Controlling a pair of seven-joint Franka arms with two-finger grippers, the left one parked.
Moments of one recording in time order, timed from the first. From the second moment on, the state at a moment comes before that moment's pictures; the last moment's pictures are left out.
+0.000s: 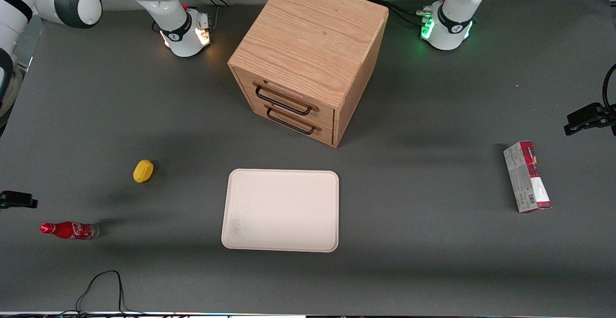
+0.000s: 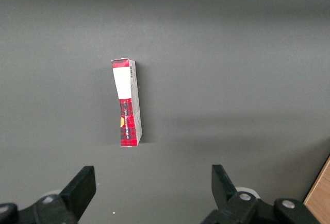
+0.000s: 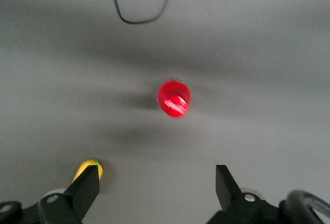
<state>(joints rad) -0.20 0.78 -0.19 -0.94 0.13 1.72 -0.47</state>
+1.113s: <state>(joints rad) -0.22 0.93 -0.19 -0.93 0.16 1.85 -0.48</state>
